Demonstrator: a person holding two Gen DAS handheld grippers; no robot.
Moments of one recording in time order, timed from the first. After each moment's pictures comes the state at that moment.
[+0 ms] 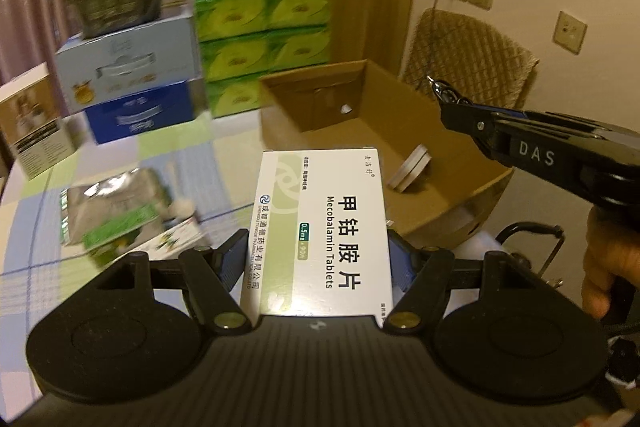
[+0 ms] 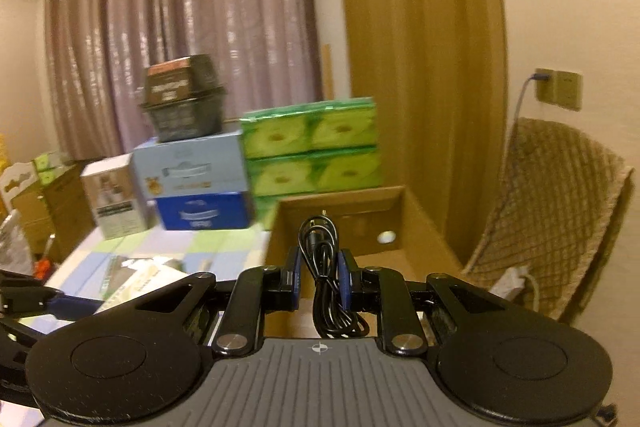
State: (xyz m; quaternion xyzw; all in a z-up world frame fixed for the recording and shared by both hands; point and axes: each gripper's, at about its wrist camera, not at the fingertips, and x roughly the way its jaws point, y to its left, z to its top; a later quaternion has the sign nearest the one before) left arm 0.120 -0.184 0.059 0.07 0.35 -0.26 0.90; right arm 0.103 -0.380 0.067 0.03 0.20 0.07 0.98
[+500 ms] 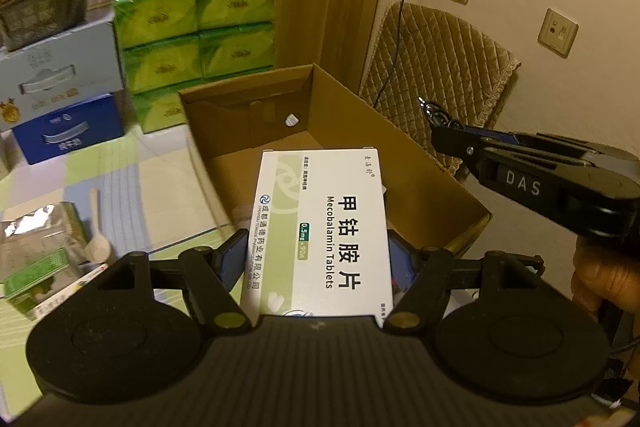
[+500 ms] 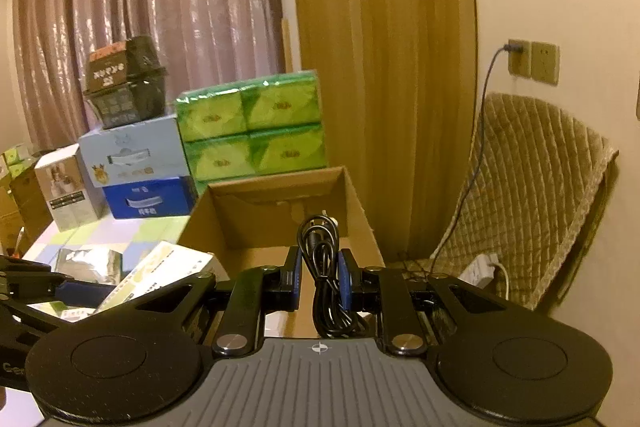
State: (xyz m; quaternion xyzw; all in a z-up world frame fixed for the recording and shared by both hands) left arm 0.175 -0.276 0.042 0.06 0.36 -0.30 0.88; right arm 0.150 -0.447 0.045 0.04 0.24 0.04 0.97
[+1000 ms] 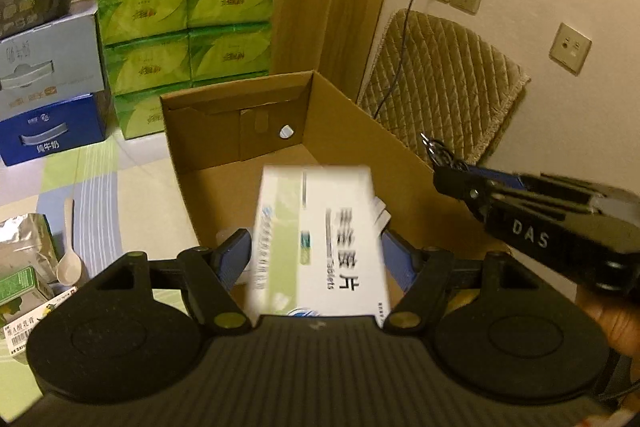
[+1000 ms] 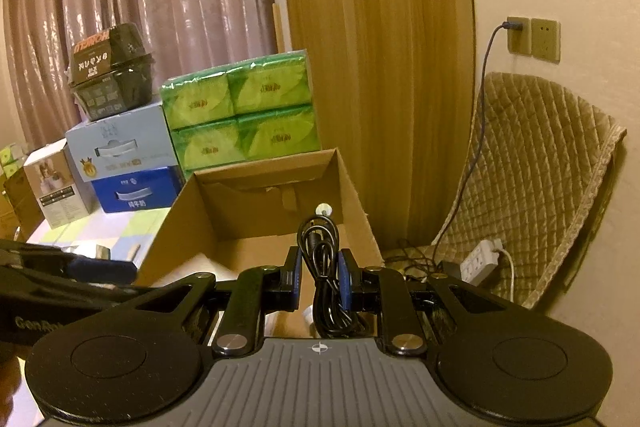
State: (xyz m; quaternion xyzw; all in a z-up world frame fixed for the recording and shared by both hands) left arm 0.211 -0.292 0.024 0.04 0.36 -0.30 0.88; right arm 0.172 -0.455 0.029 0.05 0.25 0.04 0.97
